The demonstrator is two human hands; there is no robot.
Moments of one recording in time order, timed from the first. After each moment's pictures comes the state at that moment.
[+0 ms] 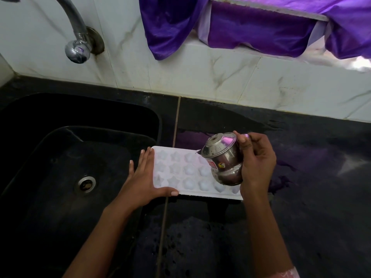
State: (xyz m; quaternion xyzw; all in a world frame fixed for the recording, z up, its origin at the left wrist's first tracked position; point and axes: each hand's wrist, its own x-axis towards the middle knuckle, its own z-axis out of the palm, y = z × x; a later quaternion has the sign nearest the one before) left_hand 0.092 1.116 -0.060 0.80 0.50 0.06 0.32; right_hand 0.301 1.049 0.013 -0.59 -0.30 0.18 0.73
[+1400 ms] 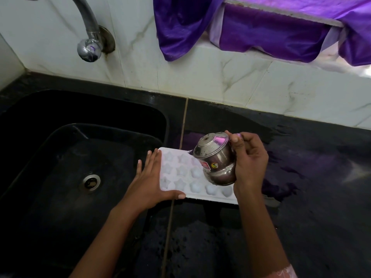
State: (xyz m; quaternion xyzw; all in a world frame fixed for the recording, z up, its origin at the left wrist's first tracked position) left_hand 0.092 1.116 -0.060 0.81 0.49 0.09 0.31; right_hand 0.283 1.069 0.010 -0.56 -0.31 0.24 0.73
